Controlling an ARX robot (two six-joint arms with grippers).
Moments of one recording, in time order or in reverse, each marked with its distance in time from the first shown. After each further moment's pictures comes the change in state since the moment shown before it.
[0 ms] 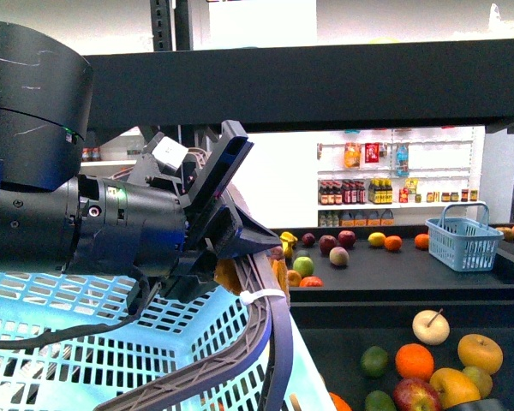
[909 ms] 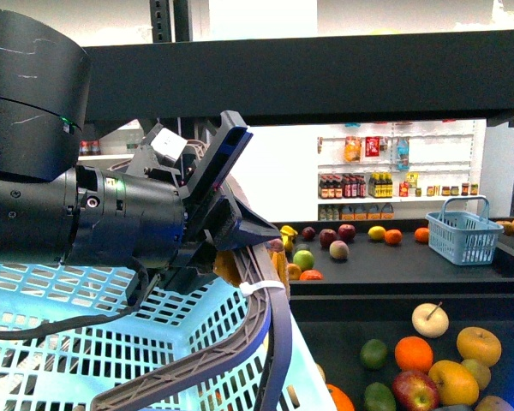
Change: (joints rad) left arm 0.000 0.000 0.000 0.000 0.000 0.000; right arm 0.028 0.091 0.100 -0.025 0.077 0.003
